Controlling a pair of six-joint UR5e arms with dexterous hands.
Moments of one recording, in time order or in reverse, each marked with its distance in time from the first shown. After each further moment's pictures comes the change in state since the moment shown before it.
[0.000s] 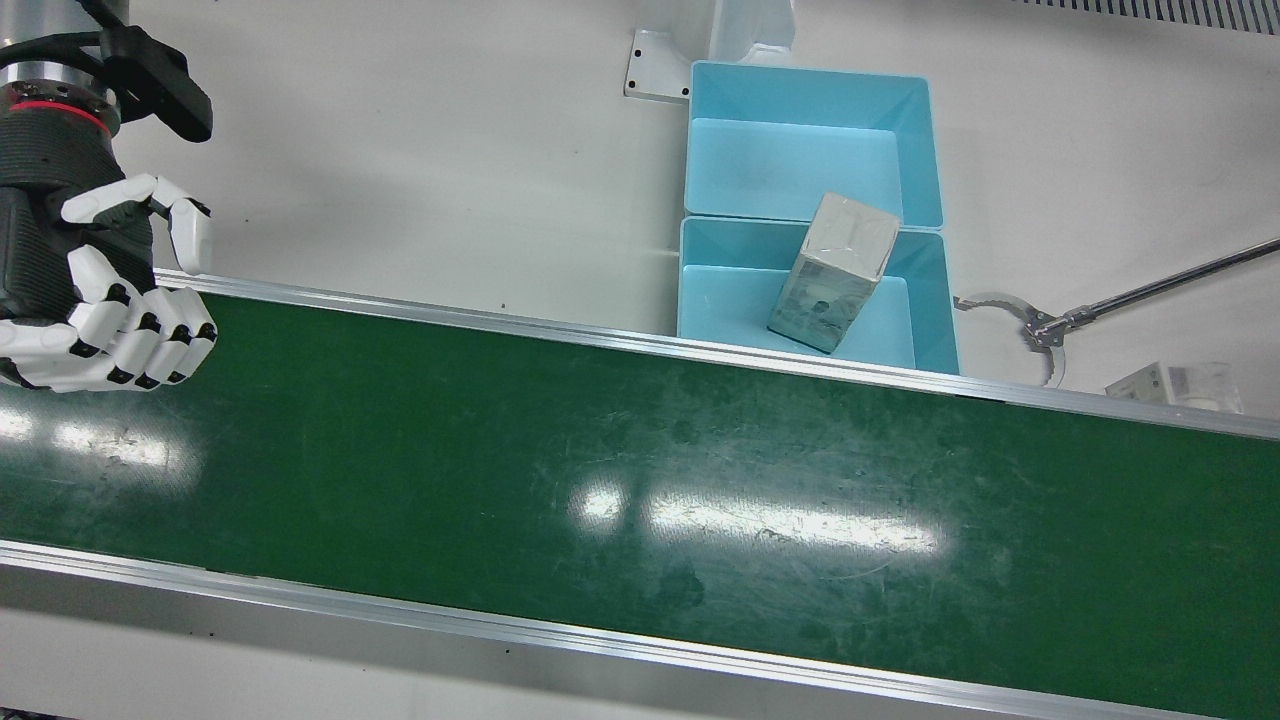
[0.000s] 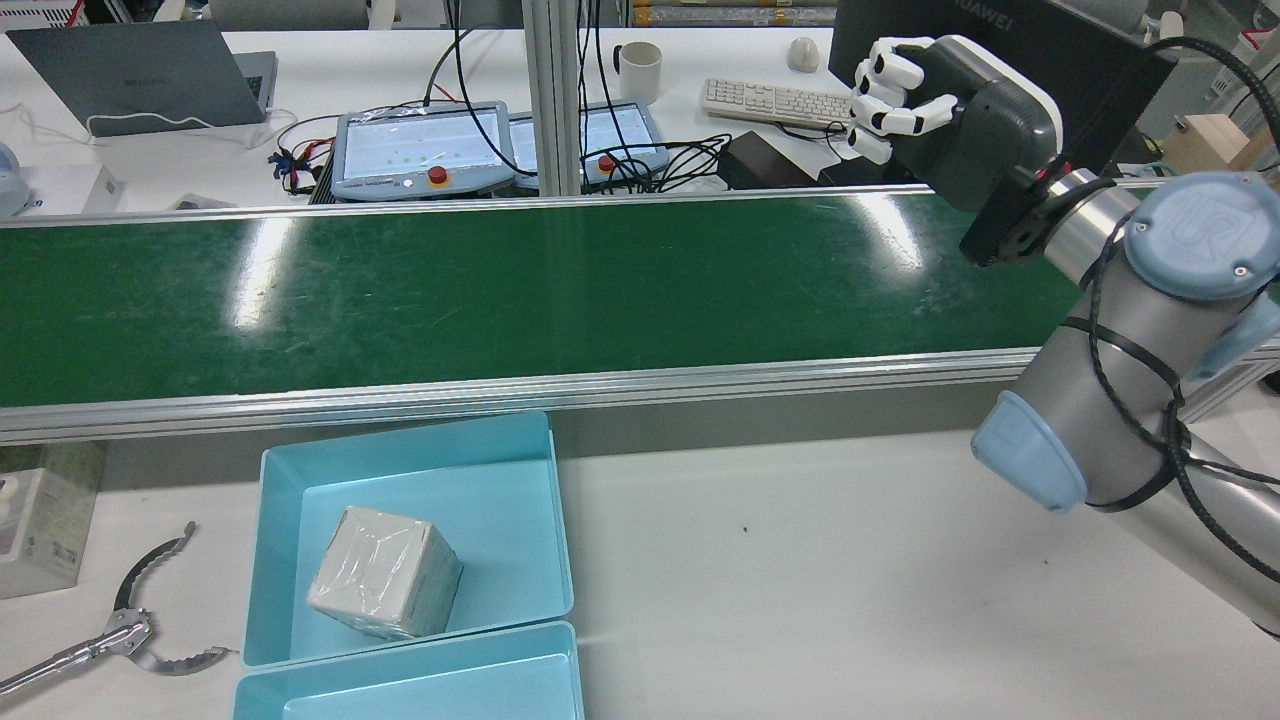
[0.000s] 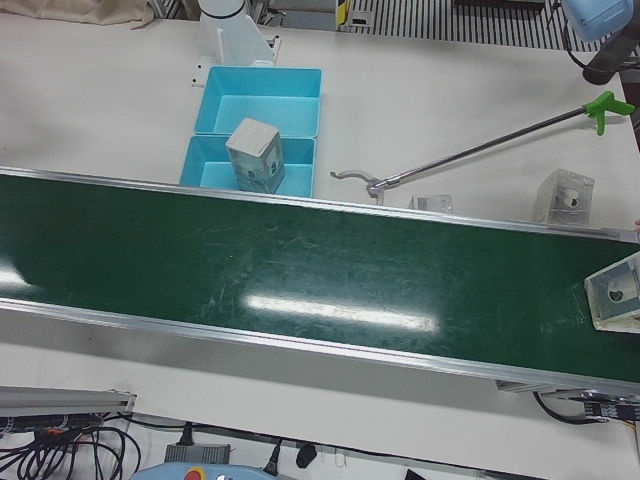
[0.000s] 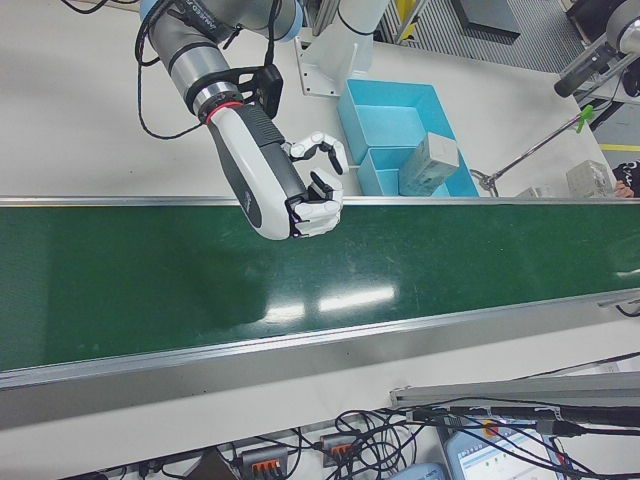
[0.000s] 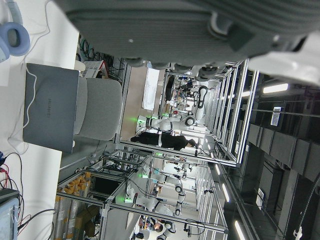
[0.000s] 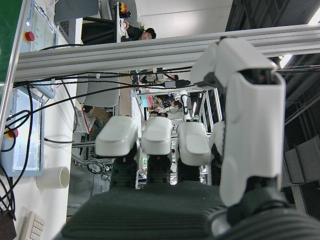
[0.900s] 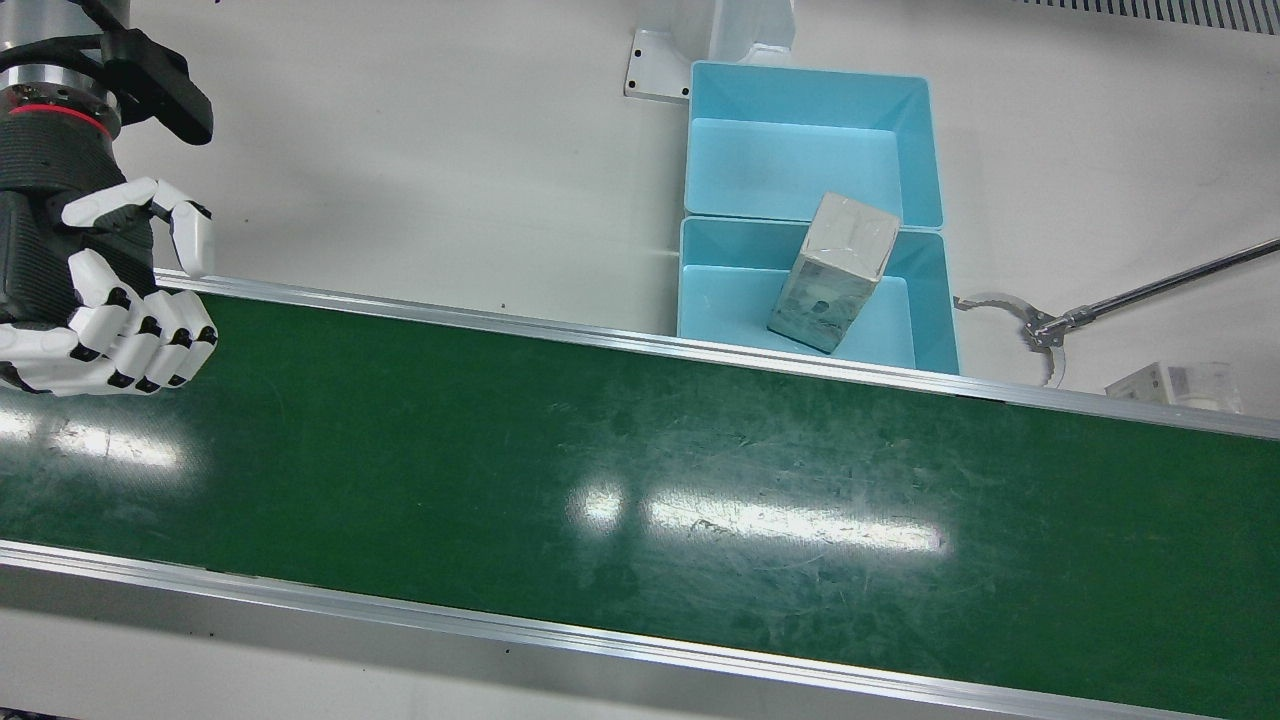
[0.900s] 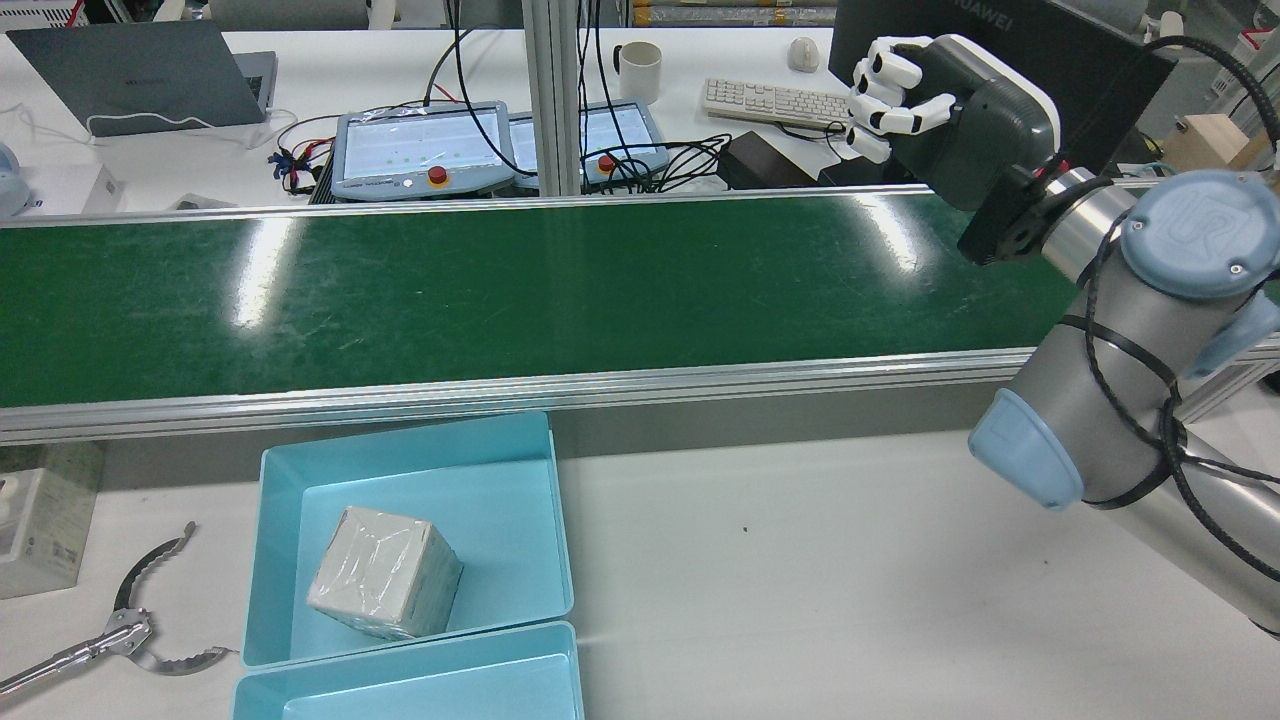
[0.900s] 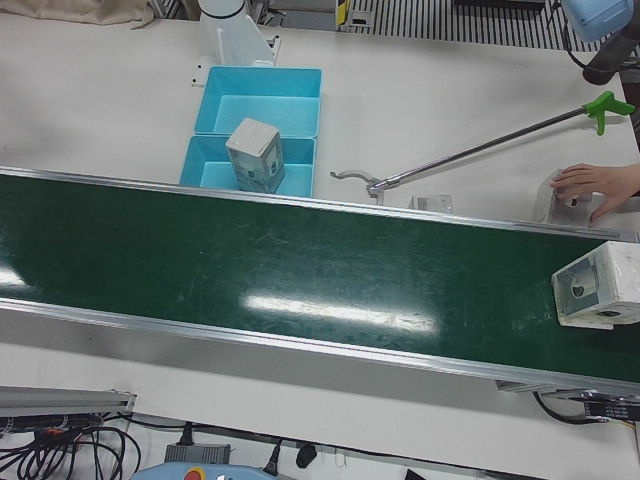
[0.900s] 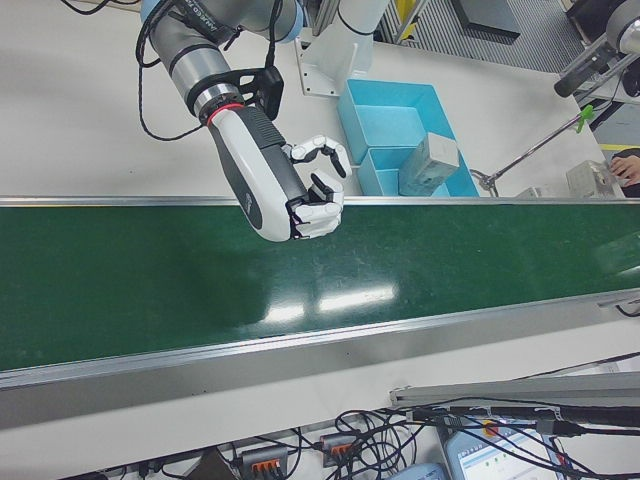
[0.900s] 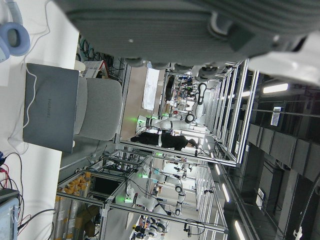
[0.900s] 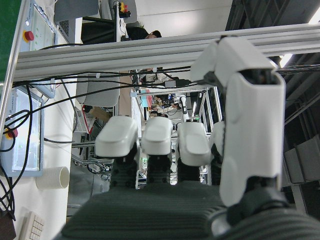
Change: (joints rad) left arm 0.000 0.000 0.000 0.000 0.000 0.000; right arm 0.001 0.004 -0.007 0.003 0.000 0.001
